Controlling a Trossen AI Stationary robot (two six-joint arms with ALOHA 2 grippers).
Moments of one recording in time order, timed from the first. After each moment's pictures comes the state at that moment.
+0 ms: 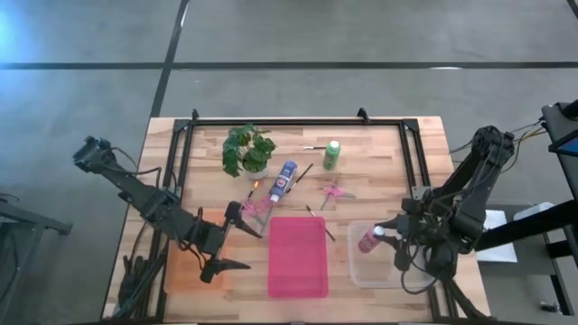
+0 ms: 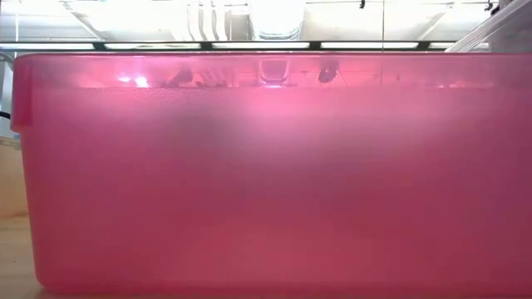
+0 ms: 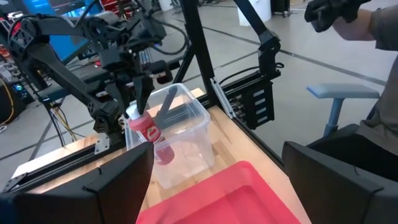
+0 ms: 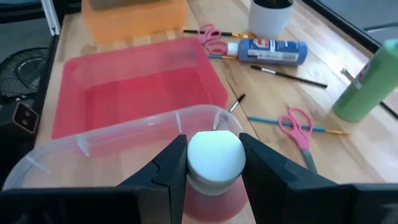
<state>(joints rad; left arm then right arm) -0.61 1.18 1.01 -0.08 -0.28 0.19 1.04 1.10 0.86 -0.90 0.94 1.15</state>
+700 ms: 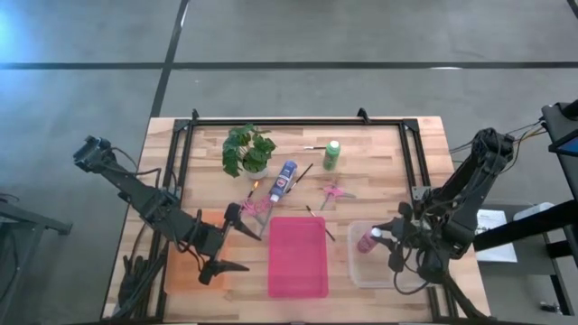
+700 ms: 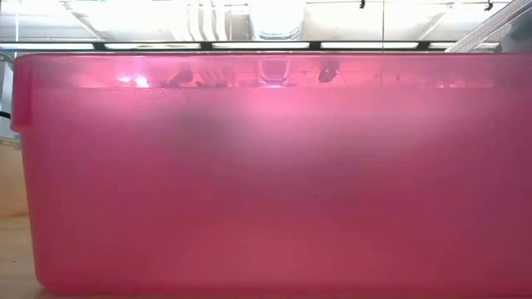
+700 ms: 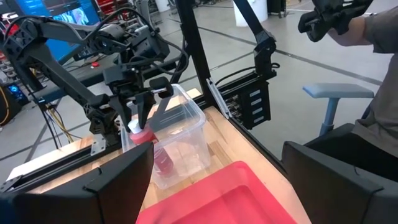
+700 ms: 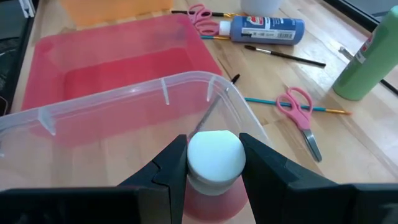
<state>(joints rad) -0.62 1.18 1.01 -0.08 -0.28 0.19 1.04 1.15 0.78 -0.85 0.94 1.23</state>
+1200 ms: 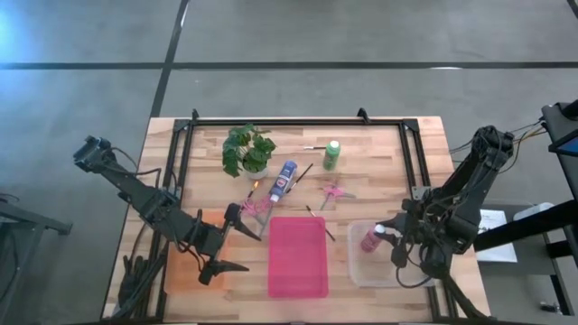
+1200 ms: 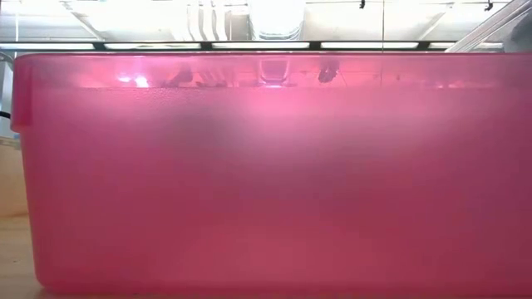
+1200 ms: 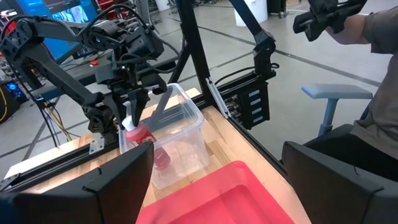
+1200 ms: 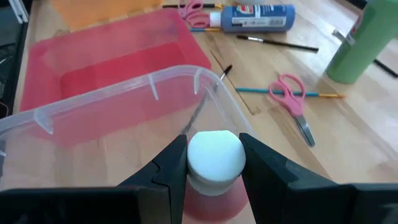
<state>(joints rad) -0.62 1.18 1.01 -0.08 -0.28 0.18 1.04 1.10 0.78 -0.93 0.91 1.33</state>
